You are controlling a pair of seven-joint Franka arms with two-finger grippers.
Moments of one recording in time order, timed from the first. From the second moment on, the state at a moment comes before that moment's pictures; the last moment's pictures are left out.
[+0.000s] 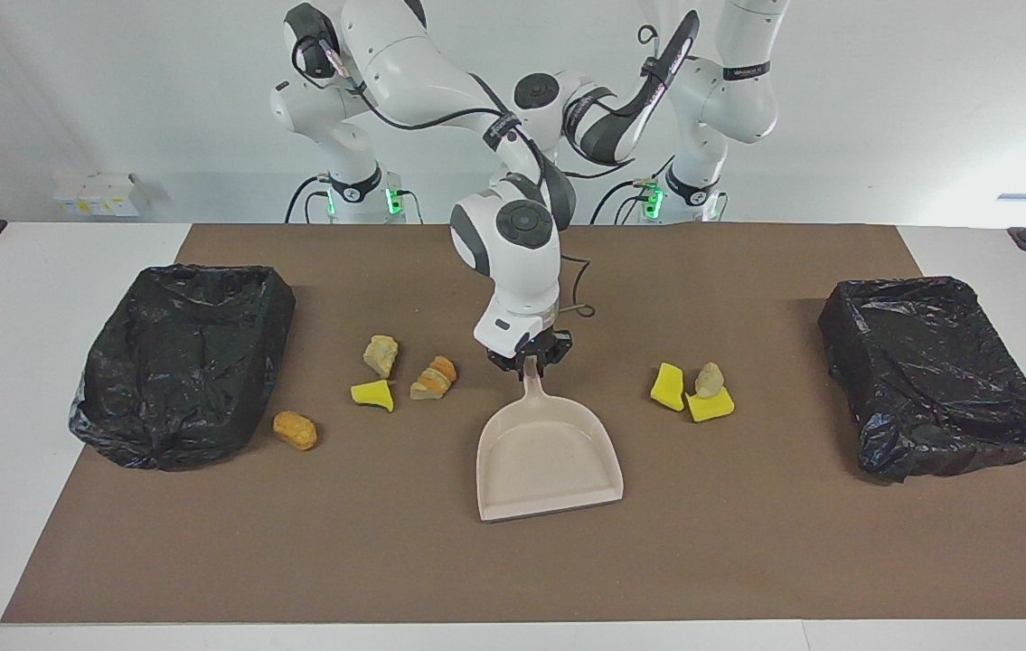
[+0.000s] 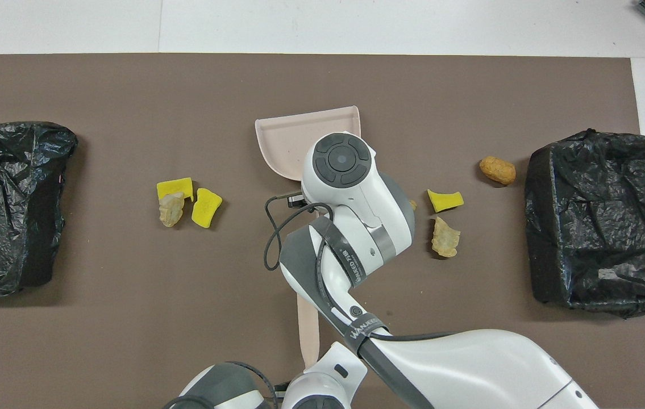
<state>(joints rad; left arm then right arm) -0.96 -0.13 -0.10 -2.38 -0.15 2.15 -0.96 0.58 0.50 -0.01 -1.54 0.04 2.10 0.36</state>
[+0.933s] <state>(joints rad) -0.40 -0.38 -0.07 -2.34 -0.14 1.74 -0.50 0.43 0.33 -0.02 -1.65 -0.01 1.83 -0.54</state>
